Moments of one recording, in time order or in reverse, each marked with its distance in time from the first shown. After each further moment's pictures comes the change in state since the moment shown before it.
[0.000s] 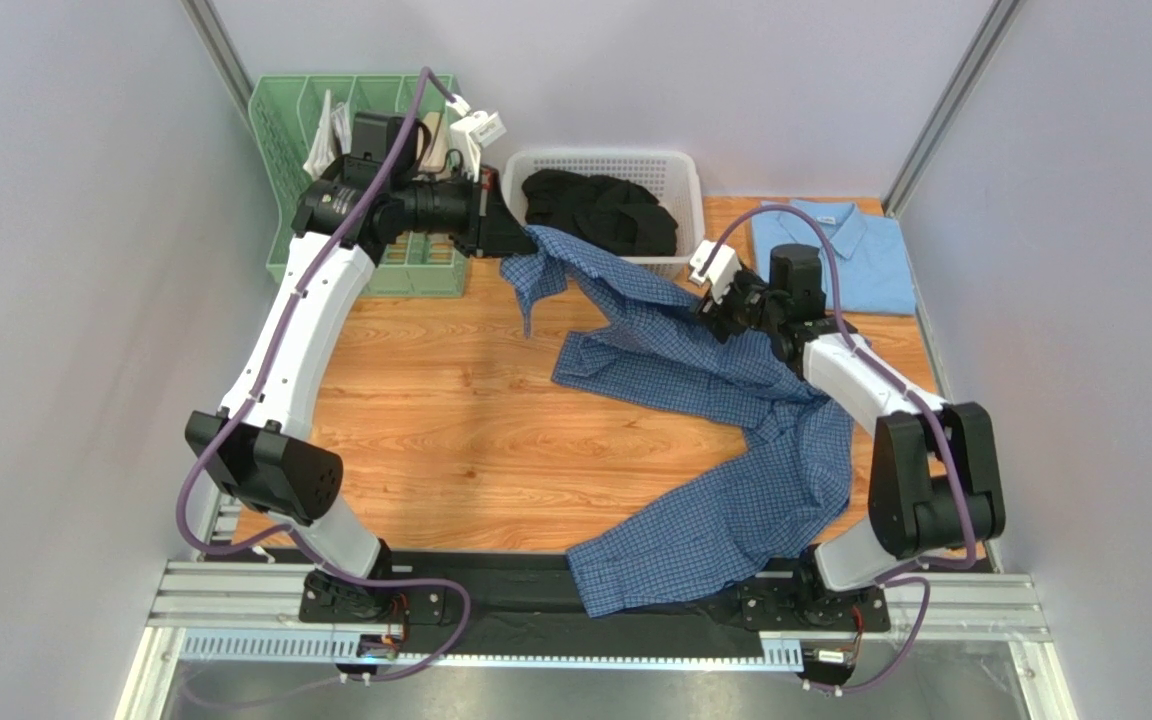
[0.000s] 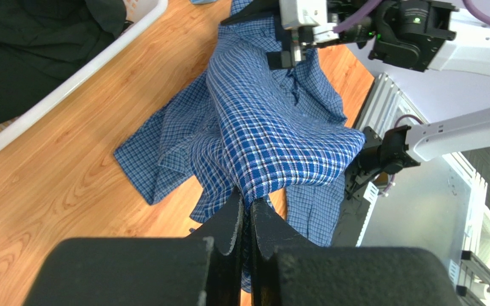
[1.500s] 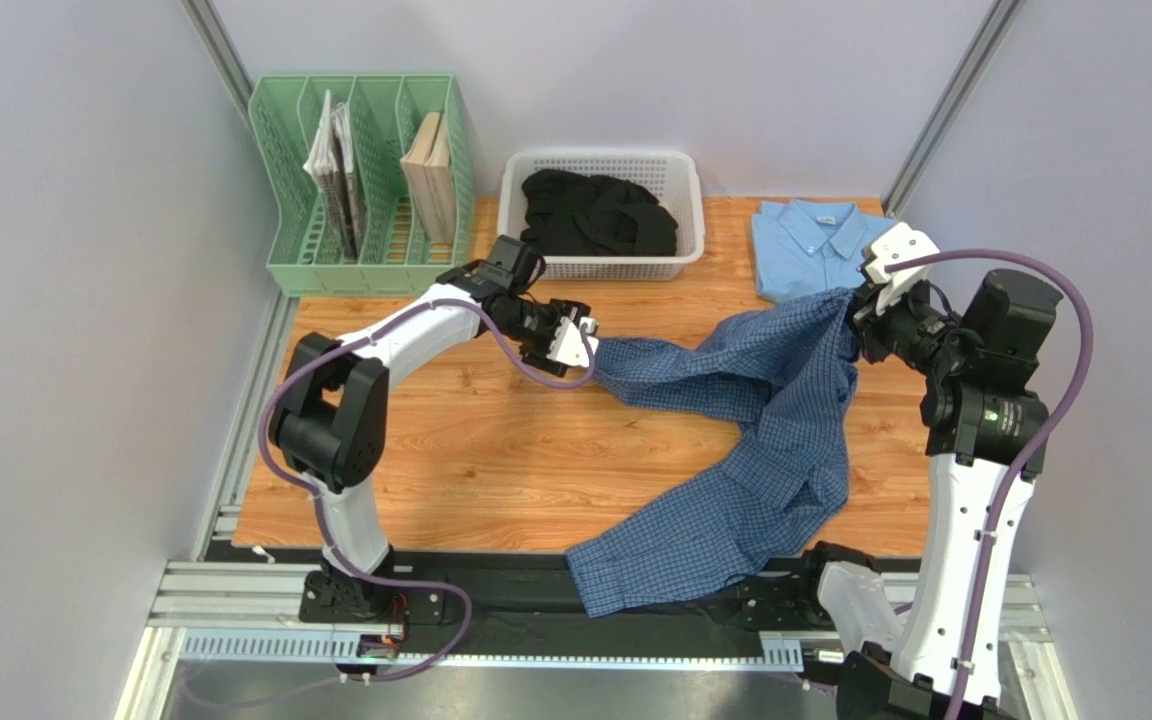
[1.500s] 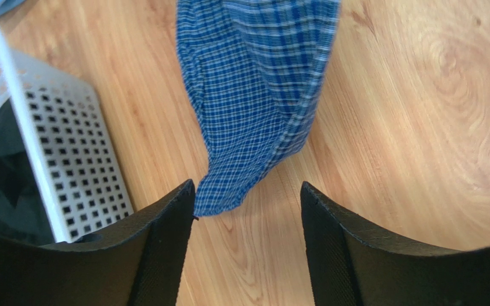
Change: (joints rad) left arm -0.225 0.172 -0.547 0.316 -0.137 1.466; right arm -0.463 -0.627 0.290 -0.767 -0.261 0.136
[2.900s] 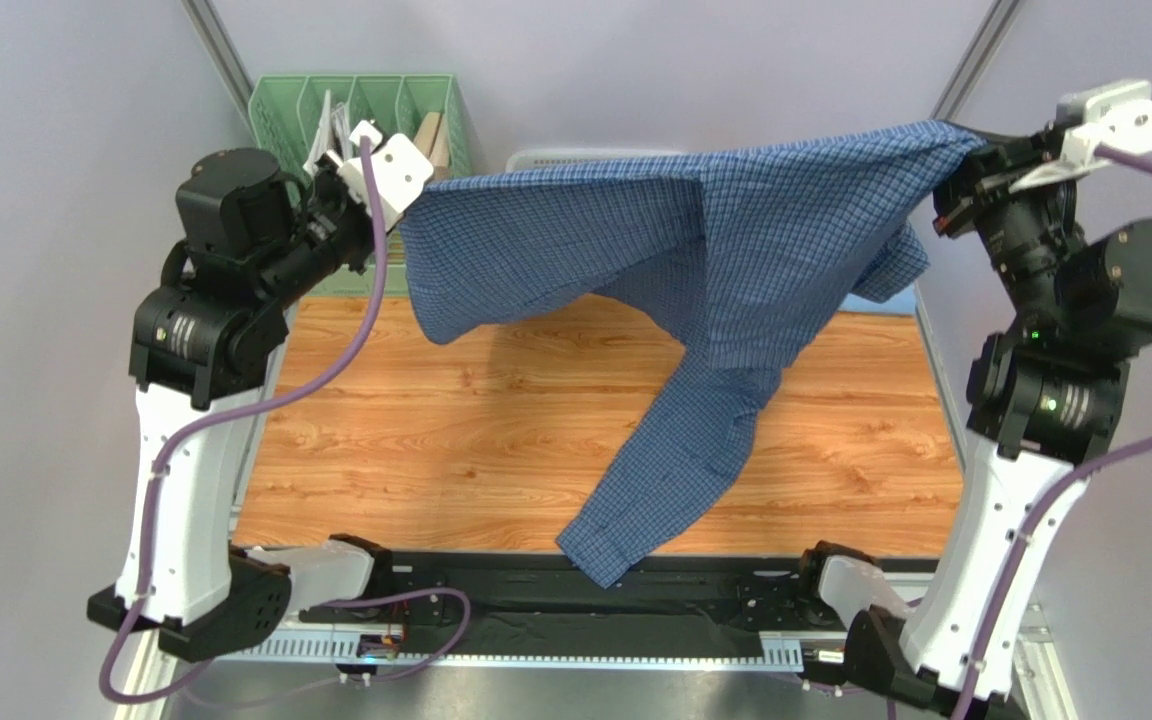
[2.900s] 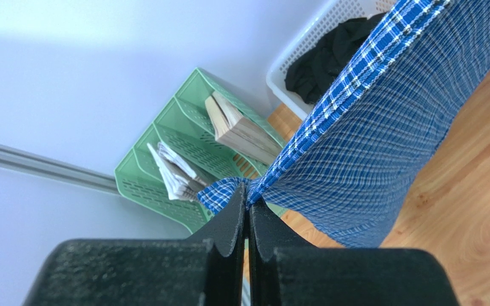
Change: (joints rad) left arm 0.170 -0.574 0.620 -0.391 -0.608 -0.775; right arm -0.027 0.163 0.457 0.440 0.184 0.635
